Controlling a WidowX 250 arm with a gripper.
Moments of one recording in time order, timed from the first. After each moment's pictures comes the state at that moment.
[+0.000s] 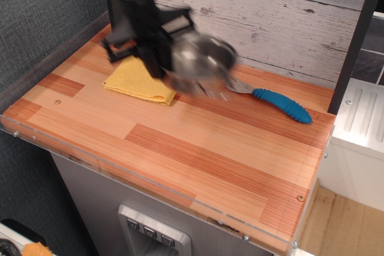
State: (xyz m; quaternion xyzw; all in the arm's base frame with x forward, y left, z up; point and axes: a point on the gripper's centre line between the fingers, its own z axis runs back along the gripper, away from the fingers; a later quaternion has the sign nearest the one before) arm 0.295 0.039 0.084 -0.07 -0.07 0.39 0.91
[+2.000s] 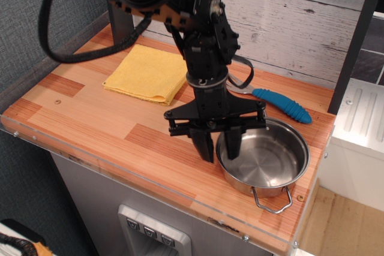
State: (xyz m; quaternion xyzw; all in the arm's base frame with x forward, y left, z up) arm 0.268 -0.040 0.028 -0.08 -0.02 0.23 0.97
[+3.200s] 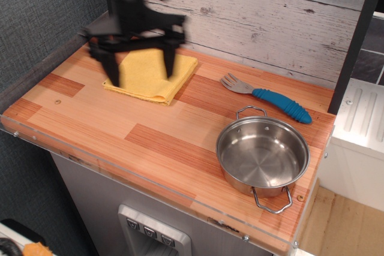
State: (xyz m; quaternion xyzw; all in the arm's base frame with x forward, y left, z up) arm 0.264 0.080 0.105 0.01 -0.06 0.35 0.94
